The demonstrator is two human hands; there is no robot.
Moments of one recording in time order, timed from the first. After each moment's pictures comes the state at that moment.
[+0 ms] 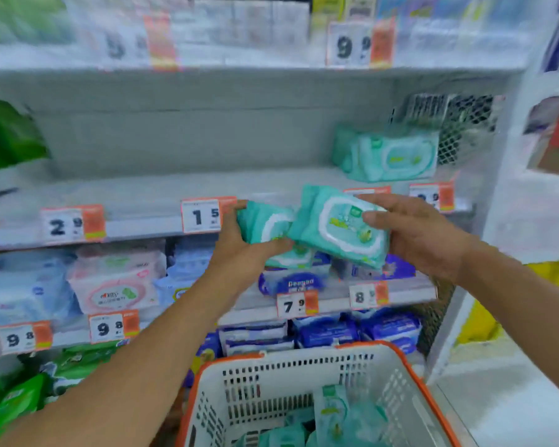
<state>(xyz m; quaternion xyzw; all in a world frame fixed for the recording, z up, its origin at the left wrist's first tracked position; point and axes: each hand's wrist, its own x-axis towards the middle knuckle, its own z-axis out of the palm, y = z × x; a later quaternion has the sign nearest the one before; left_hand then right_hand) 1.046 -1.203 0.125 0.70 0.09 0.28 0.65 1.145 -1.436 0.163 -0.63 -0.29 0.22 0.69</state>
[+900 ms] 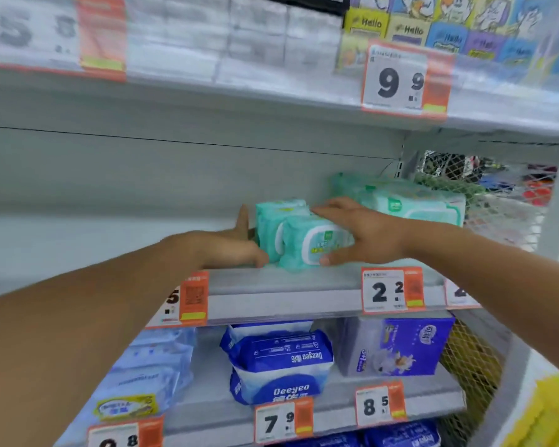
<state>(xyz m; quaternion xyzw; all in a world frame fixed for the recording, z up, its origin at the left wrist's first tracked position) 1.235 -1.091 0.183 0.93 0.07 -0.05 0.35 1.328 -1.328 0.219 -0.89 -0.46 -0.05 0.06</state>
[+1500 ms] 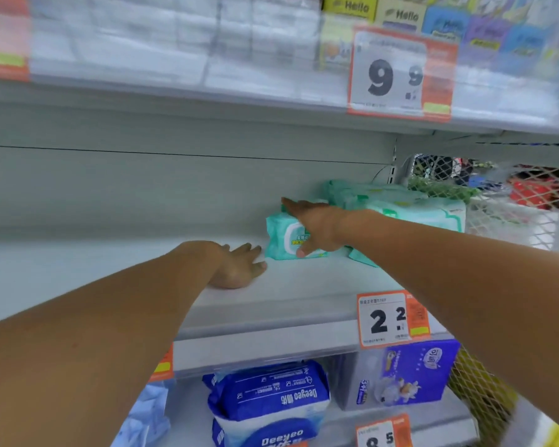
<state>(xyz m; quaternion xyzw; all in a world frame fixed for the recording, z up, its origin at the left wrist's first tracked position) 1.290 -1.101 0.186 0.98 0.10 -0.15 0.01 1.411 -1.260 0.223 -0.93 -0.36 -0.04 -0.05</state>
